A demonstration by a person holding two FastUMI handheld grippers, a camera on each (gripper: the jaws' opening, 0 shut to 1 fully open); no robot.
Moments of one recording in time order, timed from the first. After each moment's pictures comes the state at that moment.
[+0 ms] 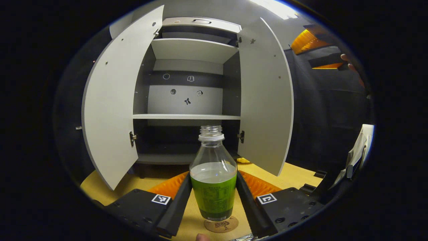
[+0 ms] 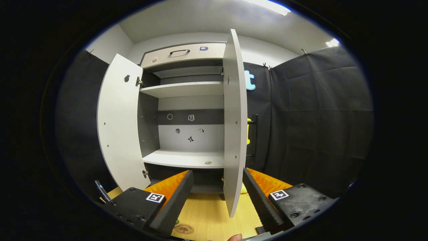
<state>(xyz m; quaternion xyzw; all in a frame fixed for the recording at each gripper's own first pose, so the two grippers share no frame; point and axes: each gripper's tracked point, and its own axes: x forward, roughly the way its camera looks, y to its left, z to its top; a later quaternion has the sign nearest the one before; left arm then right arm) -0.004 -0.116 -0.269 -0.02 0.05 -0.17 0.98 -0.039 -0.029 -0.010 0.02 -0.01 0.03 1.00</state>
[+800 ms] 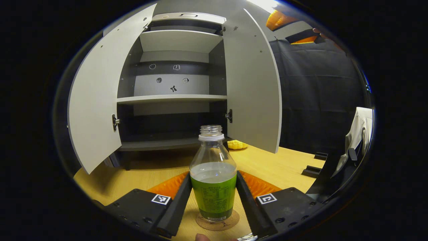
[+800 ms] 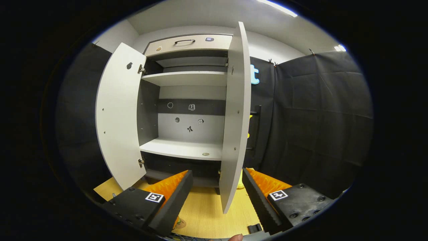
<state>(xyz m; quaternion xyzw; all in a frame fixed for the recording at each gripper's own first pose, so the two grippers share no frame) 0.000 -0.142 -0.348 0.01 0.06 -0.20 0.98 -0.034 -0.027 -0.033 -0.02 0.03 0.04 1.00</state>
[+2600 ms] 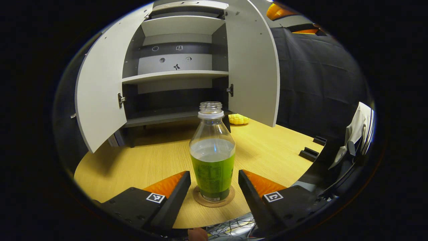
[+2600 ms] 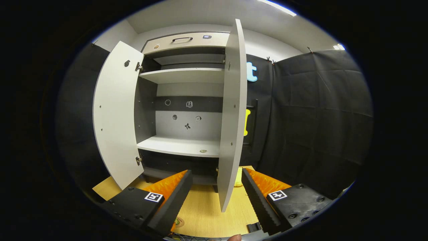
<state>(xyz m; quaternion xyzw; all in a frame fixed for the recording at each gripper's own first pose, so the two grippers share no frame) -0.051 -0.129 -0.384 0.01 0.17 -0.18 0.97 -0.033 -0.041 -0.044 -0.02 0.04 0.03 1.00</state>
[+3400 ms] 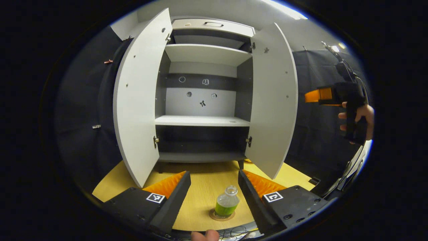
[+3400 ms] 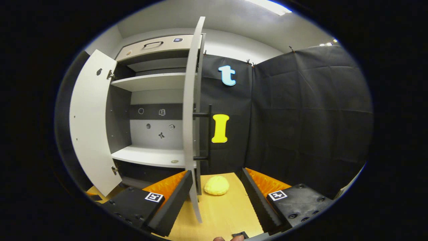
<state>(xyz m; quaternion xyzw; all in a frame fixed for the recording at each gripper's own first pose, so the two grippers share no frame) -0.056 -0.066 -0.169 -0.03 0.09 -0.09 0.99 0.036 -0.146 -0.019 0.00 0.00 -0.06 1.00</state>
